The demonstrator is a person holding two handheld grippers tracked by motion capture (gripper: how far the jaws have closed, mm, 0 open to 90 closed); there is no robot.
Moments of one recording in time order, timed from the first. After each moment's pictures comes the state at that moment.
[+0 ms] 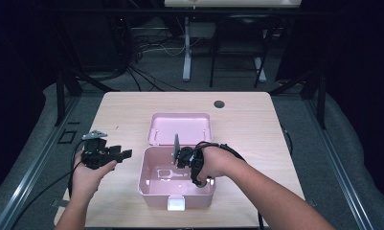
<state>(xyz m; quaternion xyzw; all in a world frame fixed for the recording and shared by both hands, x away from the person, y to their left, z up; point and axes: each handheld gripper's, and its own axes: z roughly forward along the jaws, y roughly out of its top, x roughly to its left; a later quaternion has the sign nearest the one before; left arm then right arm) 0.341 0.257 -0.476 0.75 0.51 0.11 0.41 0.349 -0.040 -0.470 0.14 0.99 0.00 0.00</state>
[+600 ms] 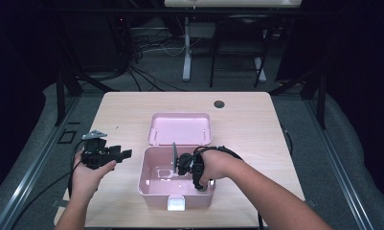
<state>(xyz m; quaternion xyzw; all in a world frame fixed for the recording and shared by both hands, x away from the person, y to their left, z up) 0.342 0.258 -0.476 0.75 0.51 0.11 0.41 0.343 -0.038 -0.486 0.06 1.00 -0.02 -0.01</state>
